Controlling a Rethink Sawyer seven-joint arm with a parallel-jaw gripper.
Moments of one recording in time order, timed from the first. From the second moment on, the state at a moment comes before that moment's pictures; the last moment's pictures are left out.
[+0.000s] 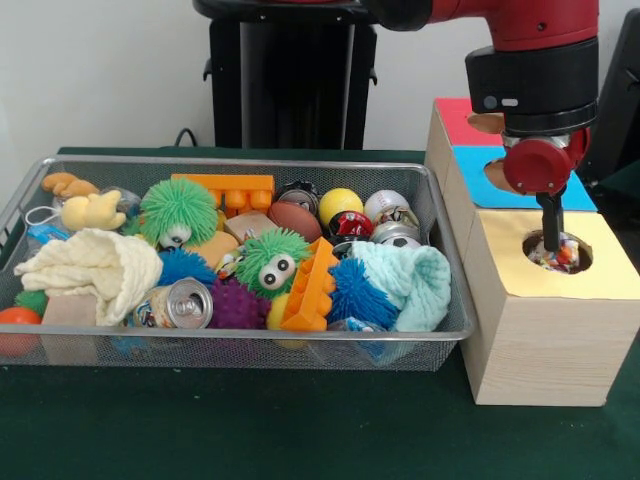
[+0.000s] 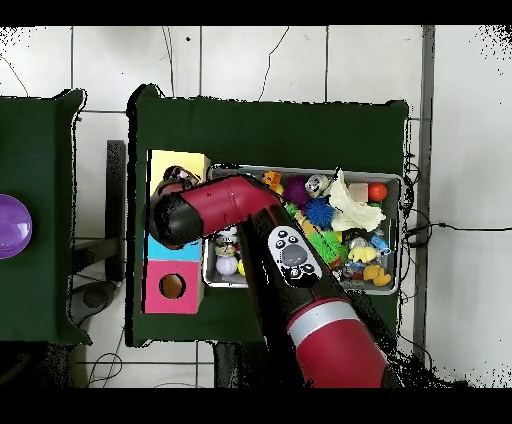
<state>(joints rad) -0.29 -0.62 0.46 1.62 -0.40 0.38 1.04</state>
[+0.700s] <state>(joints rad) -0.31 -0.65 0.45 1.61 -0.32 0.37 1.04</state>
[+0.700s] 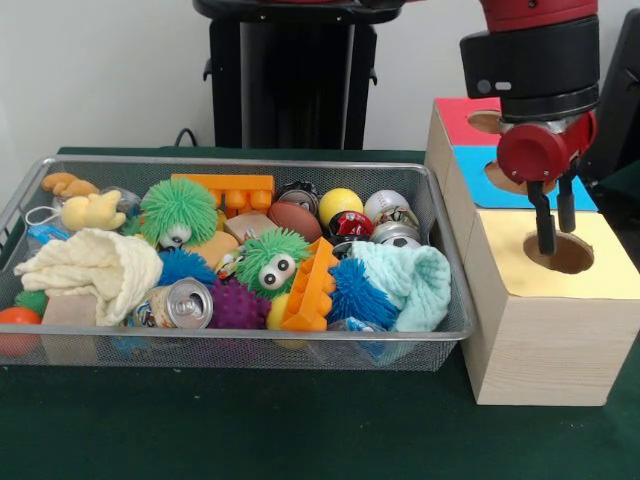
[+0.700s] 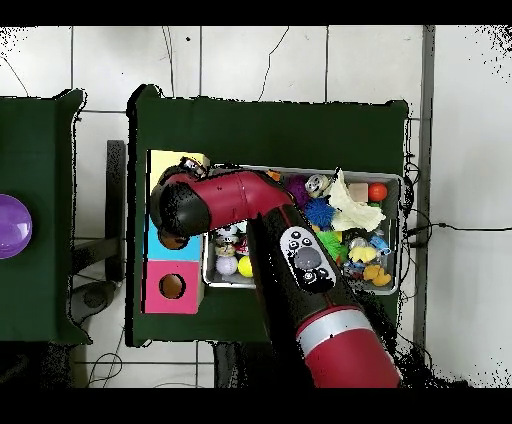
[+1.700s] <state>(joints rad) -0.46 -0.76 0.46 1.63 -0.28 0.56 1.04</state>
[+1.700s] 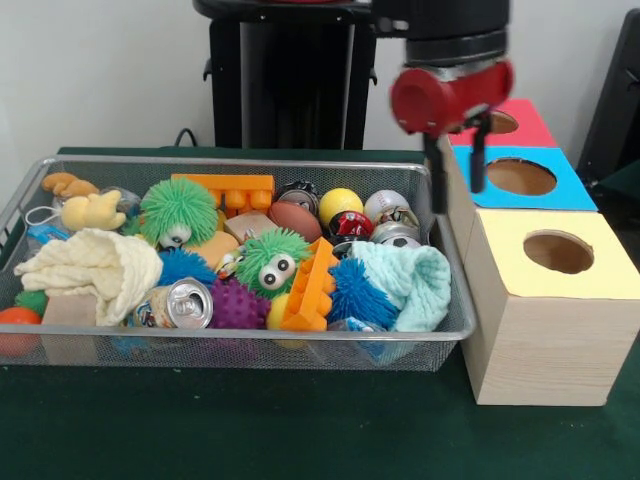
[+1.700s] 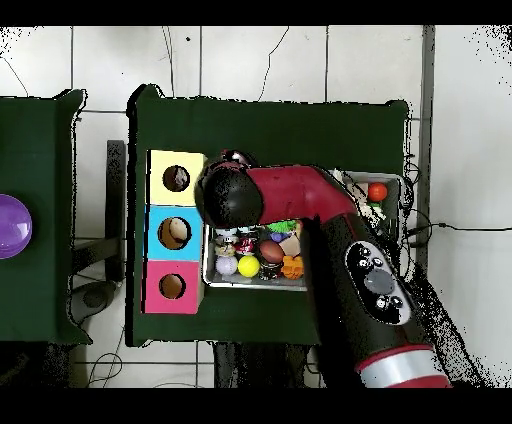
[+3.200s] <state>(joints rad) -0.83 -0.68 0.68 1.63 -0.51 0.88 0.67</state>
